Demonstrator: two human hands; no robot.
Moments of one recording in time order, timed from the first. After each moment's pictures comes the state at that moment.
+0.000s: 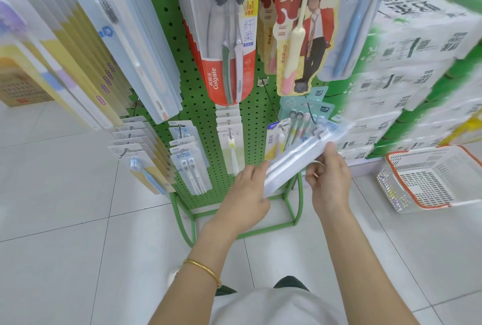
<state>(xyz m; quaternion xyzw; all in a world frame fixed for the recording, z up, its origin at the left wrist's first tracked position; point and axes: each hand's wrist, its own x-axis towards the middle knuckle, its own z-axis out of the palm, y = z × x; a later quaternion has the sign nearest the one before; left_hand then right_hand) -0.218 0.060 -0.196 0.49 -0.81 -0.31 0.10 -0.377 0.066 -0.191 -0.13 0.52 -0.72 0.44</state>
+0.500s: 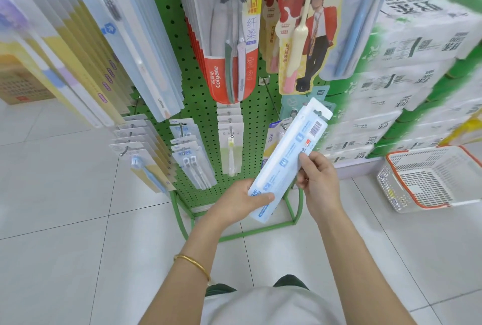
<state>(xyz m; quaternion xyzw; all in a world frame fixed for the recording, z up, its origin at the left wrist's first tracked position) -0.202 0.057 -0.197 0.49 -0.62 -0.60 0.16 -0.370 0.068 -0.209 -0.25 0.54 -0.65 0.47</state>
